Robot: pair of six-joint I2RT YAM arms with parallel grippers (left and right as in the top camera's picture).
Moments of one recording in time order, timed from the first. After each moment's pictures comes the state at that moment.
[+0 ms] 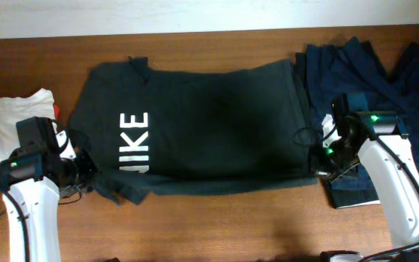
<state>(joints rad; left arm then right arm) 0.32 1.26 1.06 -1.12 0.15 -0.23 -0.02 1.42 1.18 -1.32 -0.15 0.16</state>
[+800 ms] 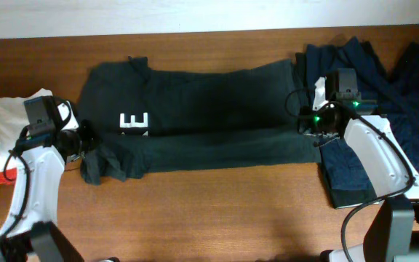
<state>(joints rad) 0.30 1.54 1.06 -0.63 0.23 -0.23 -0.02 1.62 1.18 -0.73 -0.15 0.17</state>
